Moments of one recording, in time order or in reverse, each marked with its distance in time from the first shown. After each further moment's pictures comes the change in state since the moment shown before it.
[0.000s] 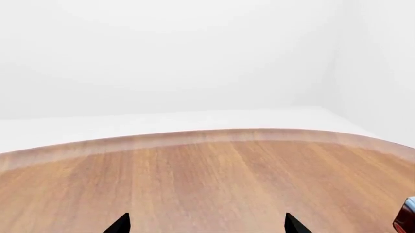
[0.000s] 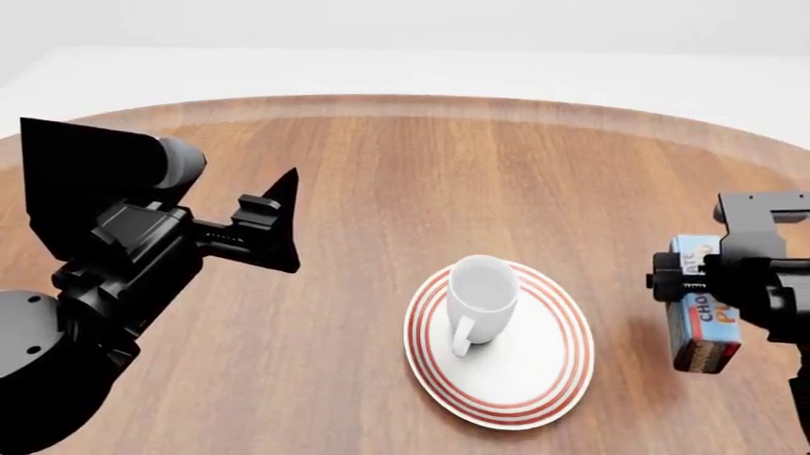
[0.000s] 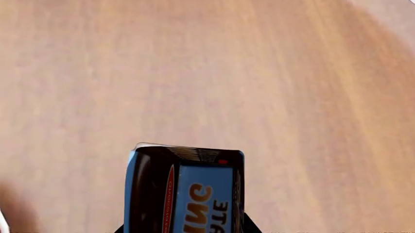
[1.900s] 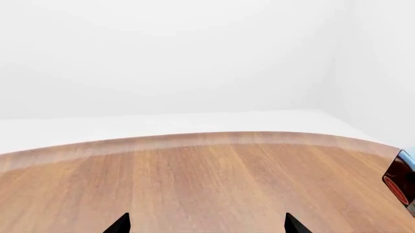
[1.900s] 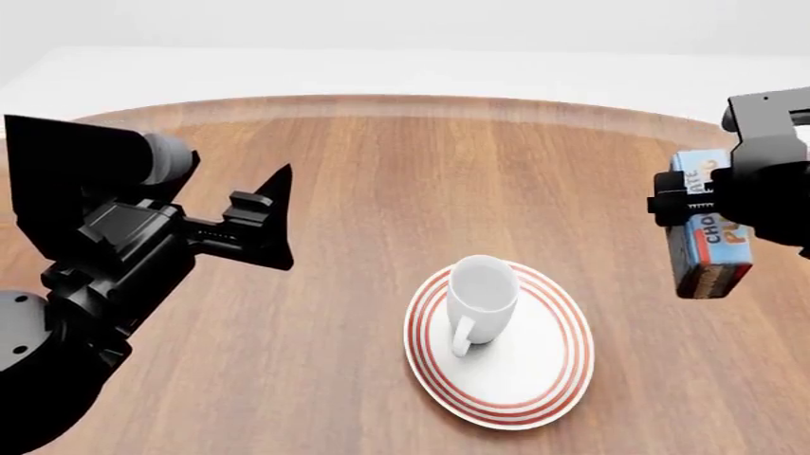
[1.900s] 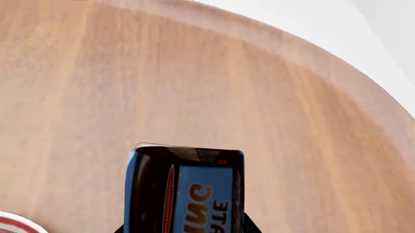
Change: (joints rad) left arm -0.008 -0.021 0.009 0.004 -0.011 0.023 0.010; right arm 0.200 0.040 -0.025 -0.267 0.028 0.245 0.070
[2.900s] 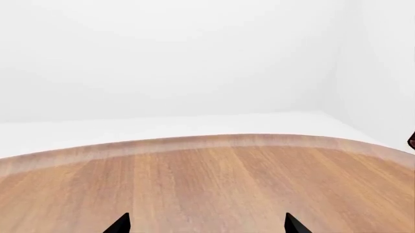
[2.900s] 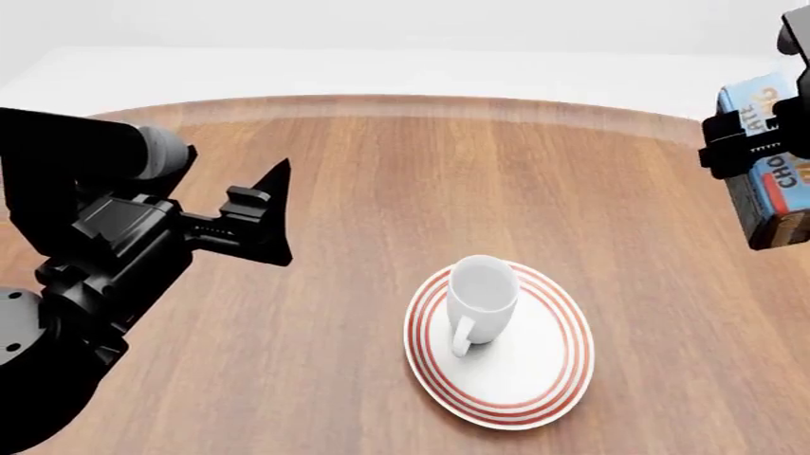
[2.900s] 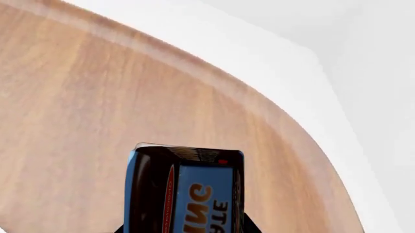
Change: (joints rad) left arm -0.022 -0.004 0.004 0.005 -0.008 -0.004 -0.005; right arm 0.192 0.117 -0.134 -0.269 -0.070 0.180 -0.069
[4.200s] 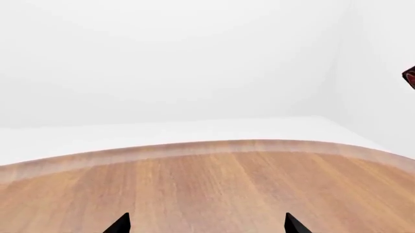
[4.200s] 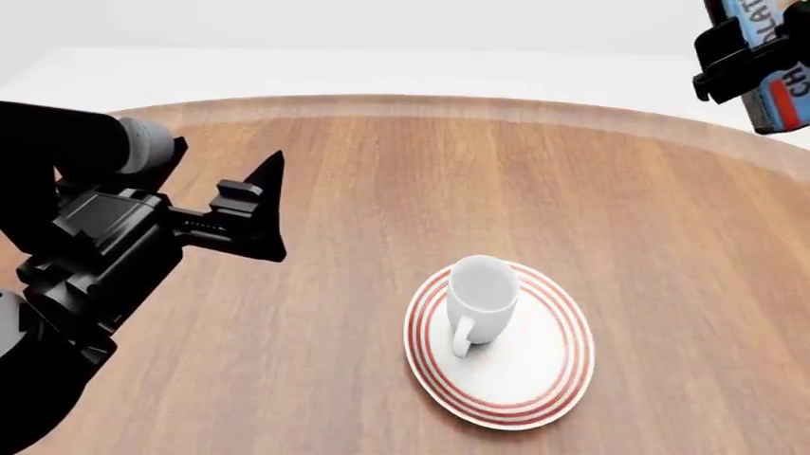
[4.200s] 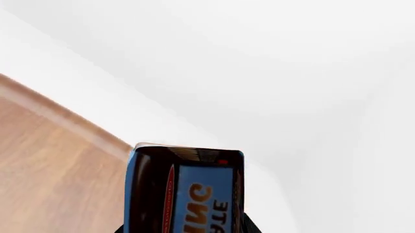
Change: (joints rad) left arm -0.027 -0.022 -0.001 0.030 -0.016 0.003 -0.019; right arm 0.011 0.141 0.030 -0.525 0.006 -0.103 0.128
